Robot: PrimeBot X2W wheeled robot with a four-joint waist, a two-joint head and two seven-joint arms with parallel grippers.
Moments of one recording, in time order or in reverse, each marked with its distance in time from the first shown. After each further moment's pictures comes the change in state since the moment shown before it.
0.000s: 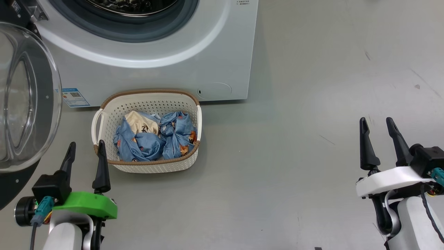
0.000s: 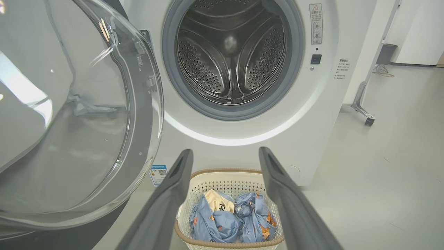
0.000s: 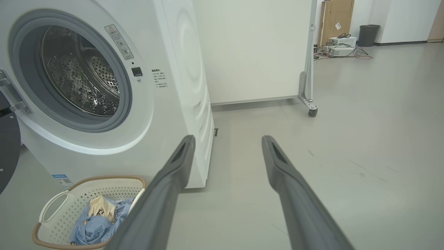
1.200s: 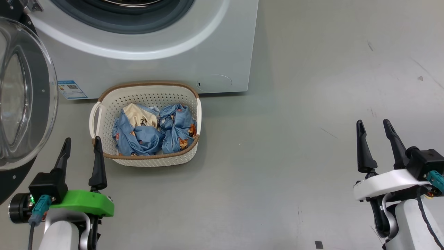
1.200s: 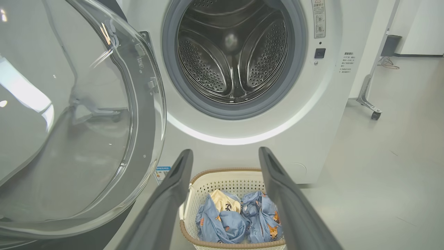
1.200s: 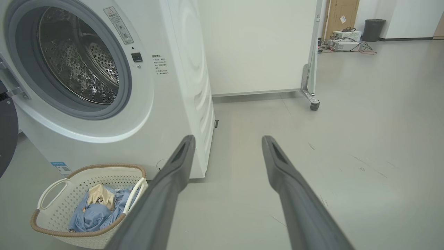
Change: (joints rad) left arm -0.002 0.000 0.024 -0.026 0.041 -0.004 0.000; right arm 0.015 0.019 -0.009 -0.015 -0.046 0.000 0.000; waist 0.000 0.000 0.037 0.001
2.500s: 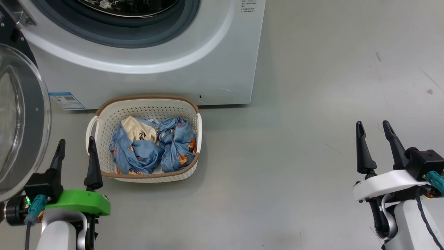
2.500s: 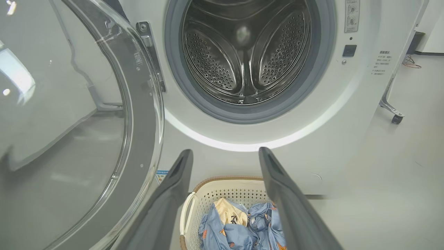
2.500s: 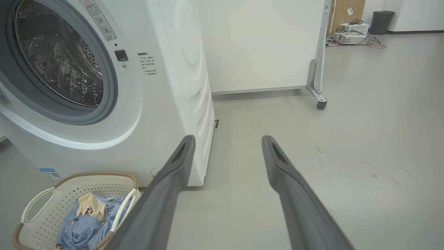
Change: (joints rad) left arm -0.007 -0.013 0.035 0.021 0.007 0.000 0.000; right arm 0.000 0.004 -0.004 0.011 0.000 0.000 0.000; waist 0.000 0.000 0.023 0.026
